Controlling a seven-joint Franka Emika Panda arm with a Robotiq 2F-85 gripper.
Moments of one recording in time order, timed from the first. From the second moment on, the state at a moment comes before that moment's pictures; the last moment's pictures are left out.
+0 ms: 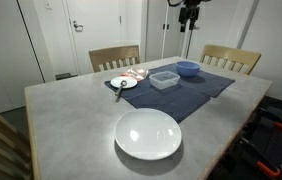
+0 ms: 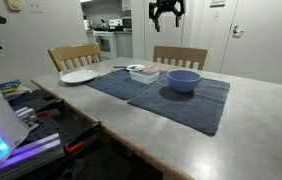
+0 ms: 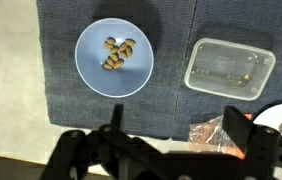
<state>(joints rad) -0.05 0.18 -0.15 -1.93 -0.08 2.18 -0.29</state>
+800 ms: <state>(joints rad) -0.21 0.16 -0.21 -1.93 -0.05 2.18 -0.28</state>
